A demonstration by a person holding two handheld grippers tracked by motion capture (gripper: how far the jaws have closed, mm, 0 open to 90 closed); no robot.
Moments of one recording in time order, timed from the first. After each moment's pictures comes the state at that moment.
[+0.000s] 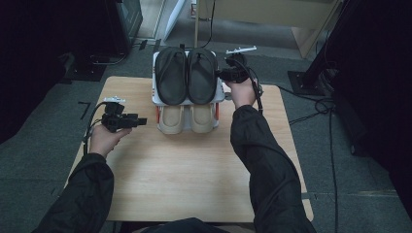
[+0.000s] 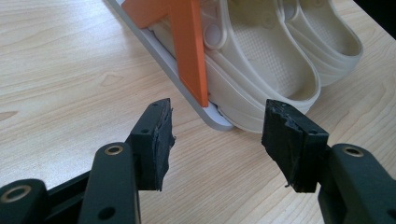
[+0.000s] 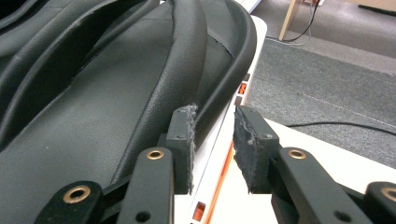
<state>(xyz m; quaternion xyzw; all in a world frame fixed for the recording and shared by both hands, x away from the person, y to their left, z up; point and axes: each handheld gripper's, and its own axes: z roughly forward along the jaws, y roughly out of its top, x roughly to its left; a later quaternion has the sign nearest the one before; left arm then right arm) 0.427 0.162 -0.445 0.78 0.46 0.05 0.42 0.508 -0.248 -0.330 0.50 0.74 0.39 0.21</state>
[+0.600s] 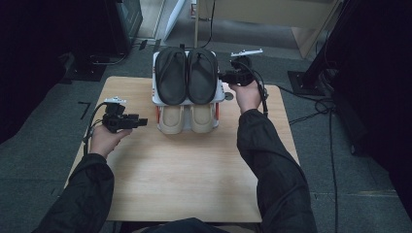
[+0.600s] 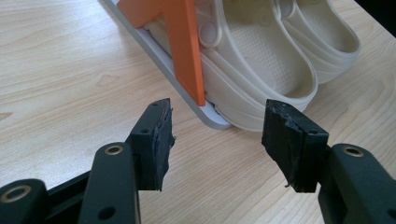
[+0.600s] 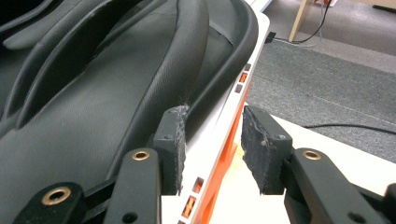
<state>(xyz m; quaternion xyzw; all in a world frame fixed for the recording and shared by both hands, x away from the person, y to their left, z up) 0.425 0.159 -0.446 0.78 0.46 0.05 0.42 0.496 -0.262 -0.330 0.49 0.75 0.41 0.19</state>
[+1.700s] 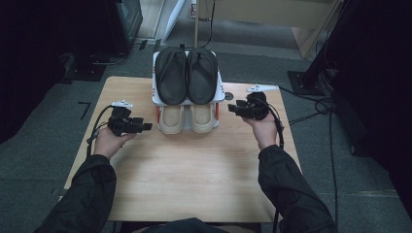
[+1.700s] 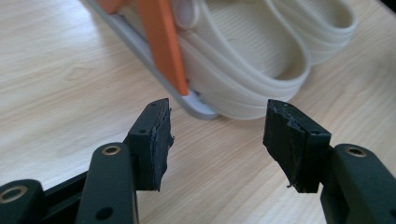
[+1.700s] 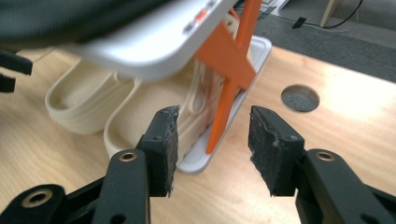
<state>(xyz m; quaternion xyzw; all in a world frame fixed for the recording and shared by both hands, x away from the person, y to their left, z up) 0.421 0.144 -0.454 0.80 0.43 0.03 0.41 0.420 -0.311 -0.397 0.46 0.76 0.43 0.15</state>
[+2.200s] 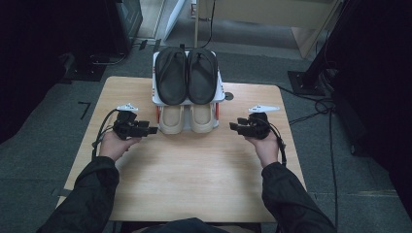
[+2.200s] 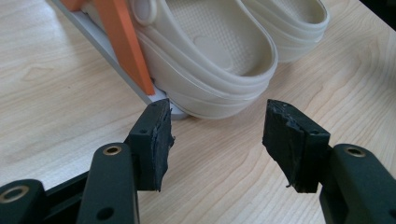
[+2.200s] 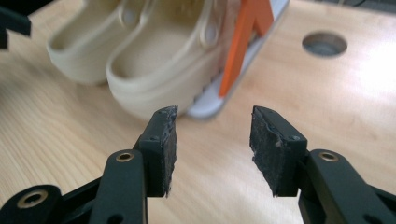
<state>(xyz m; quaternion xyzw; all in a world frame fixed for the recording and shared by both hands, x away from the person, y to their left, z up) 0.408 0.127 -0.457 0.81 0.42 0.03 0.41 0.386 -0.324 -0.449 0.45 0.77 0.43 0.13</state>
